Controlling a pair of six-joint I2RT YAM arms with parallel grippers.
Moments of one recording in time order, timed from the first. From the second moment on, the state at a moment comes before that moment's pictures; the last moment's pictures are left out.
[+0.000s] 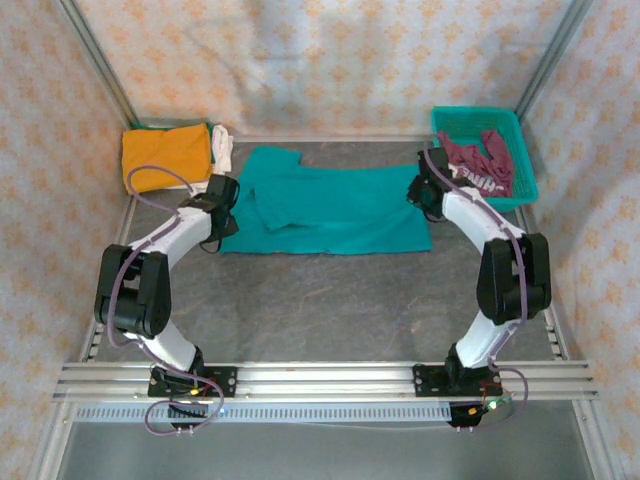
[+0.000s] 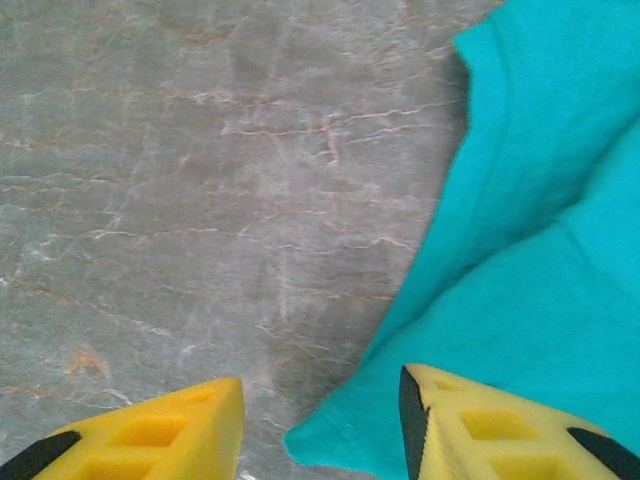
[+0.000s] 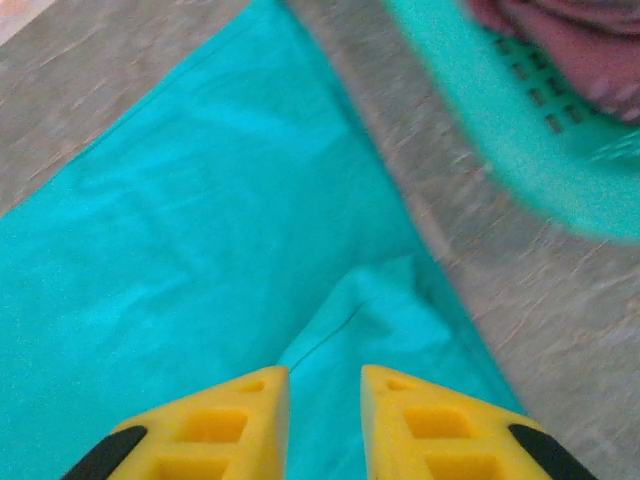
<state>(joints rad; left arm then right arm) -0.13 1.63 1.08 -0.60 -0.36 -0.57 0.19 1.69 1.26 -0.51 0.13 0.67</state>
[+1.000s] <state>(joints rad) -0.08 1.60 0.82 -0.48 -0.19 -0.70 0.20 1.61 0.85 -0.45 0.05 0.76</state>
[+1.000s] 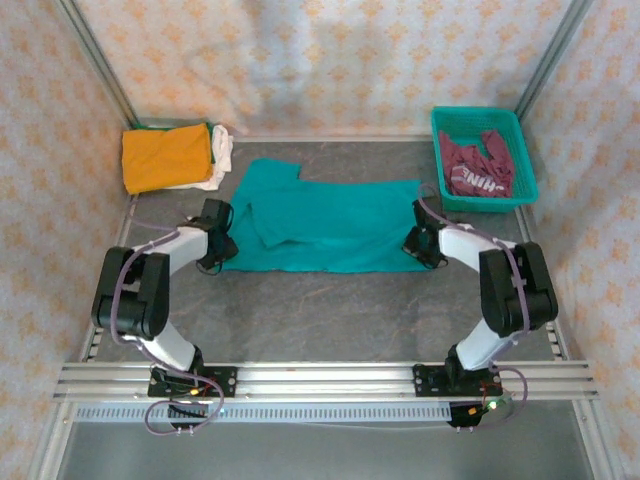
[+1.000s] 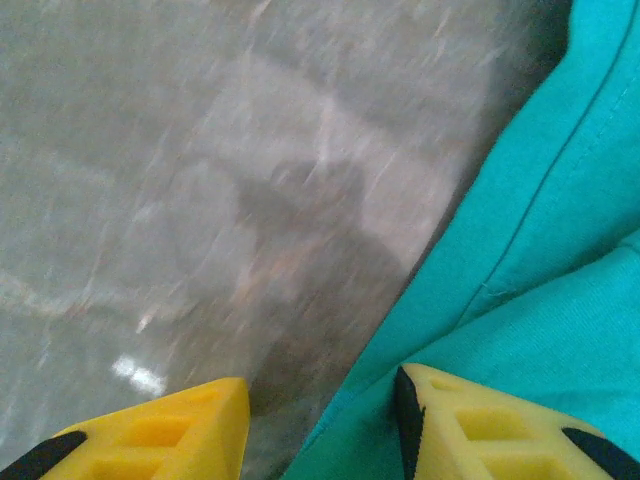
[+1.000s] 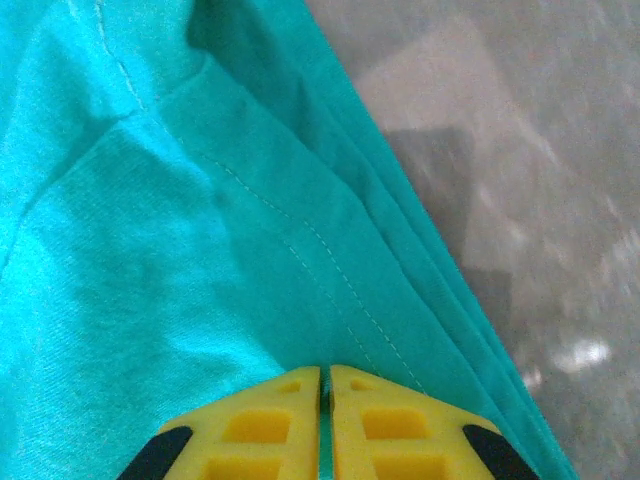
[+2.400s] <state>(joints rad) -0.30 1.72 1.03 -0.59 -0.05 -0.70 0.30 1.48 0.90 -0.31 0.08 0.84</state>
